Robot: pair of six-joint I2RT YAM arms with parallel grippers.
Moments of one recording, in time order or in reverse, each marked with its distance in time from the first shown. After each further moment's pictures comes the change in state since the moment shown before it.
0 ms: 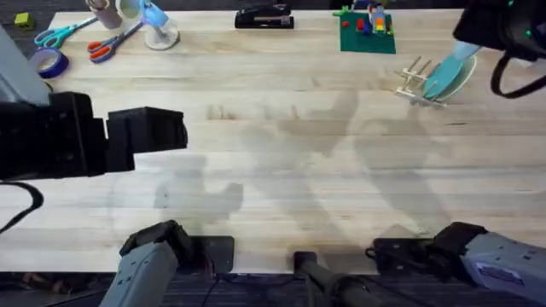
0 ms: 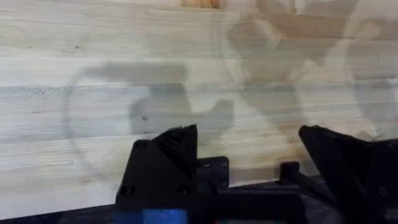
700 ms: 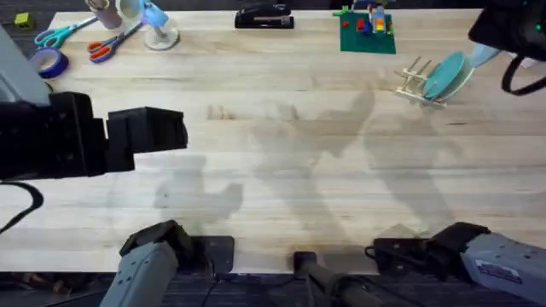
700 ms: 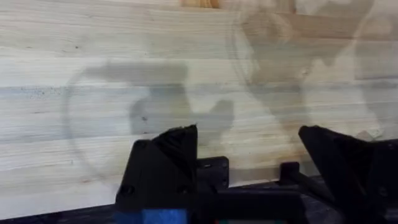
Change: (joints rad) left arm 0.000 0.000 0.000 0.000 0.000 0.000; right arm -0.098 0.000 -0.018 -0.022 -0.014 0.025
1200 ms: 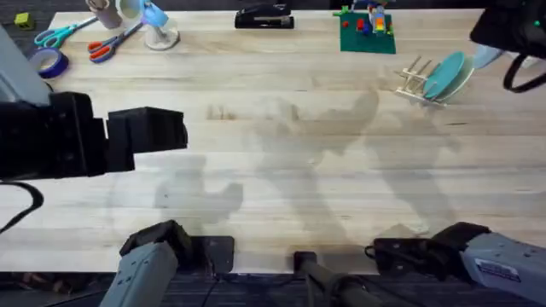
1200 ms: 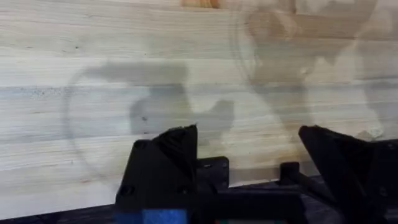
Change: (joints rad) left arm 0.000 0.000 0.000 0.000 0.000 0.000; right arm -0.030 0.012 0.000 0.005 -0.009 -0.051
